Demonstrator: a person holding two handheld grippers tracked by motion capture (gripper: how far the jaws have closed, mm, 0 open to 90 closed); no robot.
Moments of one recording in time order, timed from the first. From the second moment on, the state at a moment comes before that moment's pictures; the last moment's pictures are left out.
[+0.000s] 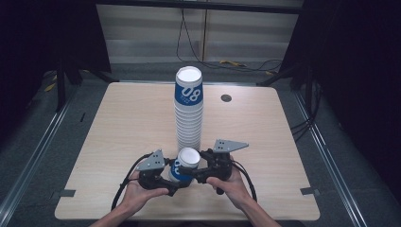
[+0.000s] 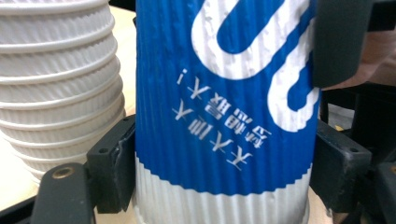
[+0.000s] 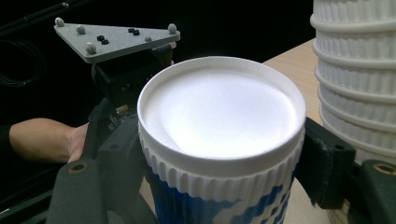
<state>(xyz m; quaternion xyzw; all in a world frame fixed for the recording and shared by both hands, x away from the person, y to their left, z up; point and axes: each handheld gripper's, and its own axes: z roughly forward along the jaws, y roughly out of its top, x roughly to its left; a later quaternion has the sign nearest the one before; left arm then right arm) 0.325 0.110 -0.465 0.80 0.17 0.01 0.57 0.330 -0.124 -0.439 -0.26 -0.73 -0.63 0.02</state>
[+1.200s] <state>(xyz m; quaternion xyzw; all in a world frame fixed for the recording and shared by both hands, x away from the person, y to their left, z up) 0.330 0.120 -0.466 0.84 0.17 0.01 0.52 0.332 -0.140 -0.429 -0.28 -0.78 -0.56 0.02</state>
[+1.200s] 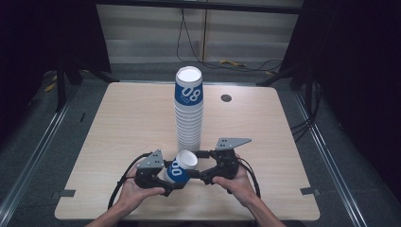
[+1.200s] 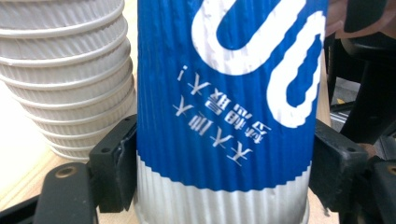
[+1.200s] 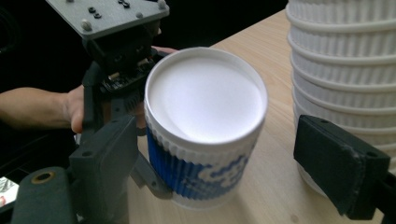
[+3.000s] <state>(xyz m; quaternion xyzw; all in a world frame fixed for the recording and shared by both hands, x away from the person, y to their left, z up) 0.330 0.117 -0.462 0.92 0.14 0.01 0.37 0.330 -0.125 -0.430 -0.19 -0.92 -0.35 -0.02</state>
